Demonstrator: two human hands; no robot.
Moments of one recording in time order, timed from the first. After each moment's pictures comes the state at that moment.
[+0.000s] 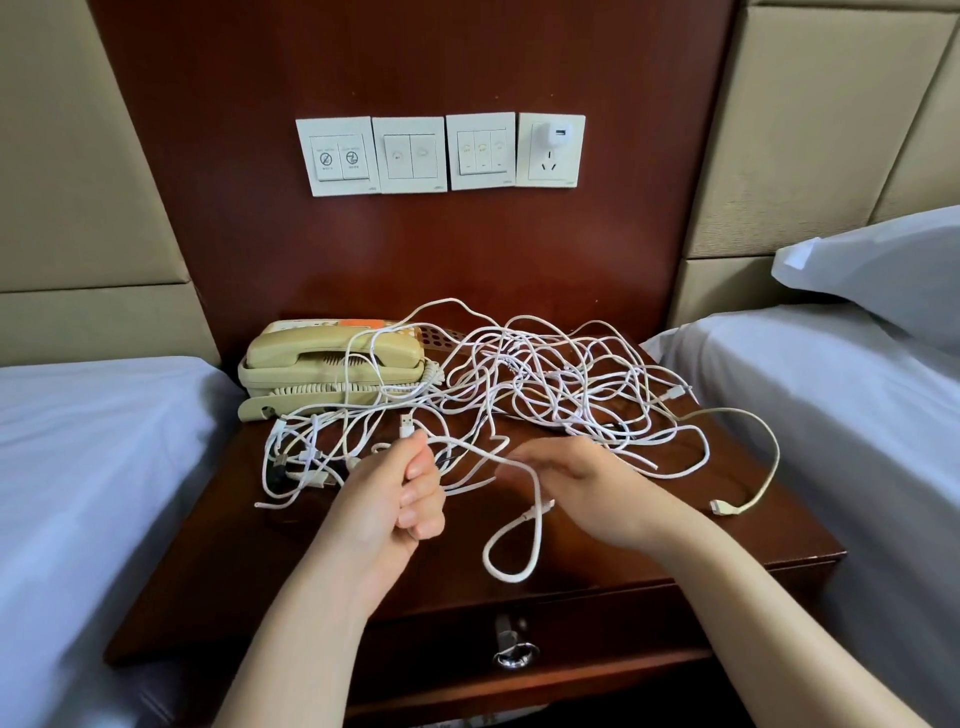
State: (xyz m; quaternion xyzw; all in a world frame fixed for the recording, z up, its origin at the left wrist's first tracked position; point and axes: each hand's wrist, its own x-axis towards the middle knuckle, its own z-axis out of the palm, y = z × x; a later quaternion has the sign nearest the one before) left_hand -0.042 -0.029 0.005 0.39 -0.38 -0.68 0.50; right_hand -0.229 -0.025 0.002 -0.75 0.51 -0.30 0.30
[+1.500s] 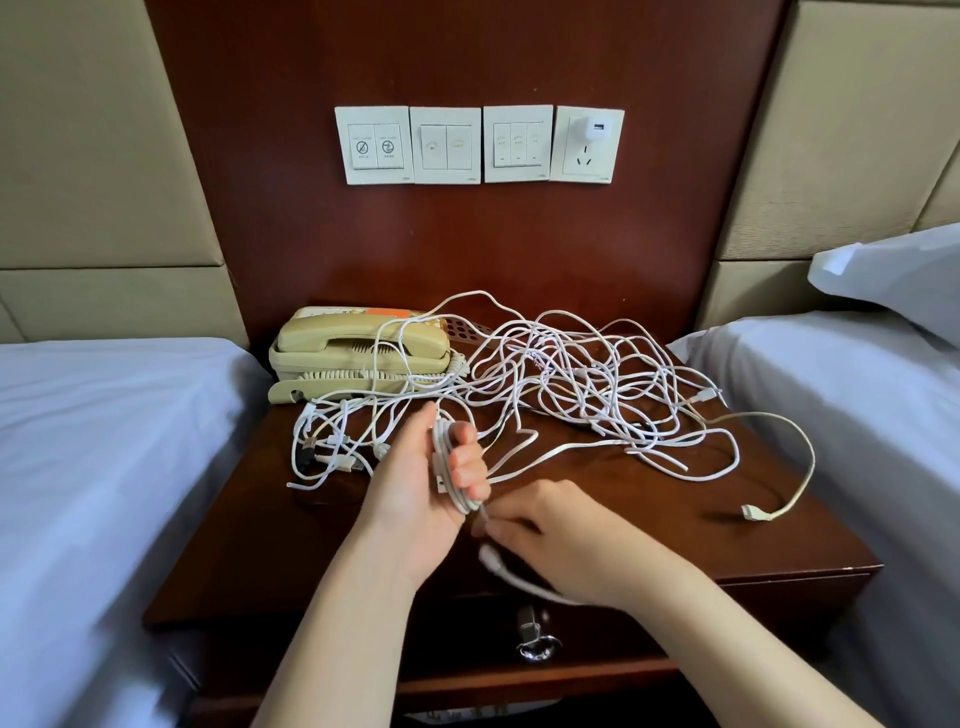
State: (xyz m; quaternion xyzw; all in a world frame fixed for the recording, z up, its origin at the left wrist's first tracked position) left_hand -0.049 -0.029 0.015 0.29 -0.23 -0.77 0.52; right_hand -0.185 -0.004 -0.006 -0.81 0.51 -0.18 0.21
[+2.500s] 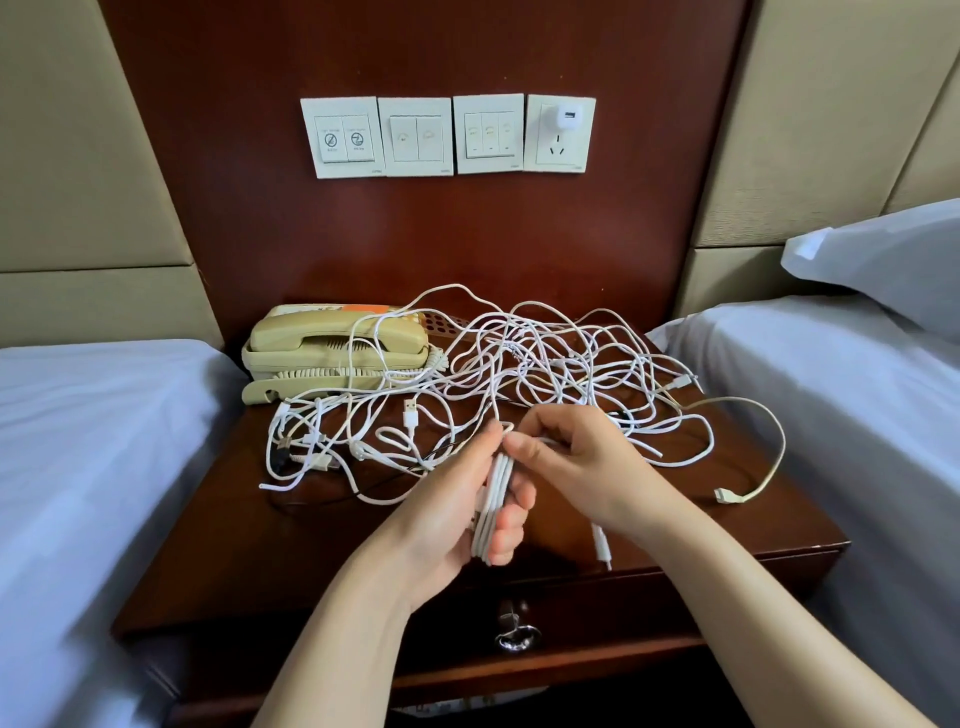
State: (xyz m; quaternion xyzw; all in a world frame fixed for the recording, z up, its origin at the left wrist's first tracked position) left_hand -0.069 -0.012 0.006 0.36 -0.51 -0.72 0.31; right_hand -0.217 -0.020 0.006 -0.74 0.48 -0.40 0.25
